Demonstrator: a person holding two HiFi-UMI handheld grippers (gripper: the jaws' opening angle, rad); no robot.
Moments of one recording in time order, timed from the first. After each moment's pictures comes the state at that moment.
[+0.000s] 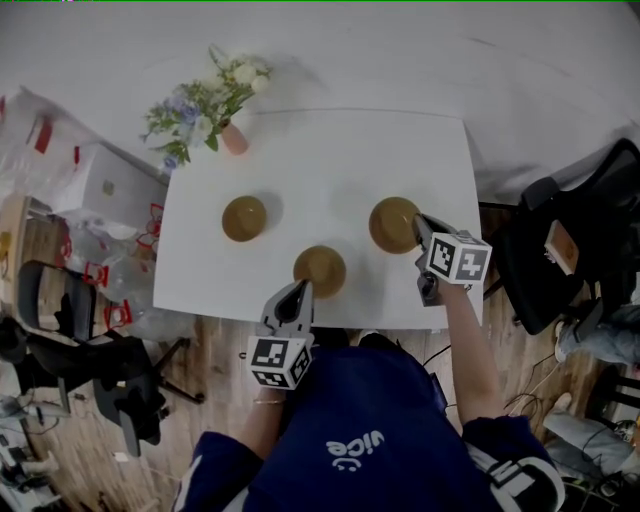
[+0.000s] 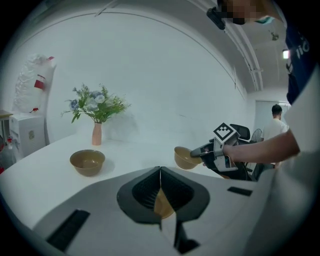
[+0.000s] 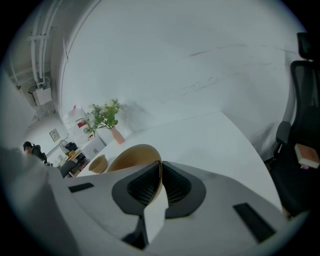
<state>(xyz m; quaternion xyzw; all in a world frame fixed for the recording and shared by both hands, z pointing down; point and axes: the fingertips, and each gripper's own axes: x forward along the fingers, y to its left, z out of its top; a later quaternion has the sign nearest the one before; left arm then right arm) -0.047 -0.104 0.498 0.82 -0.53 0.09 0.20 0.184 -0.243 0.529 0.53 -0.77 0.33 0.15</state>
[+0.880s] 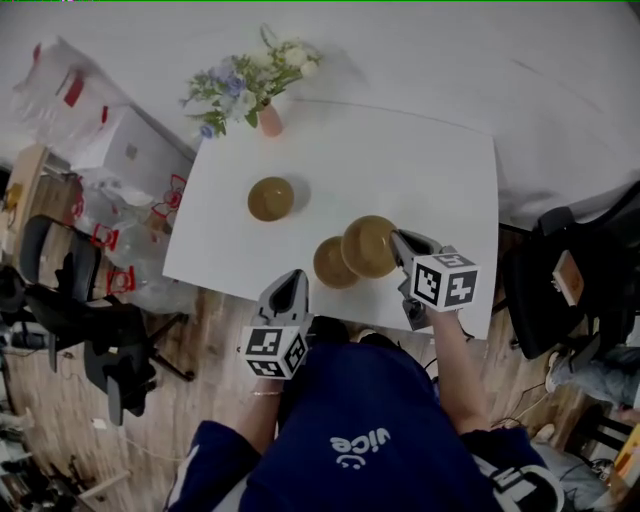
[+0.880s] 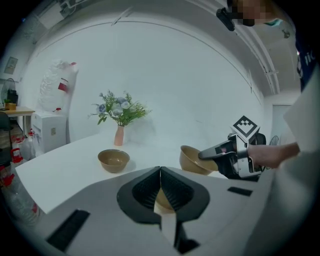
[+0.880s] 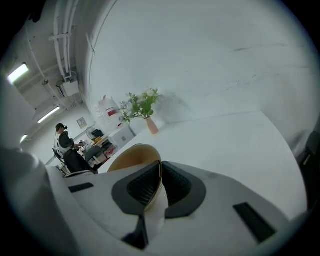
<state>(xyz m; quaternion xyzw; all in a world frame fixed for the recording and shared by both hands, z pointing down) -0.102 -0.092 0.496 0.76 -0.61 0.06 0.22 0.066 -0.194 0.496 0.39 -0.84 0.32 0.18</state>
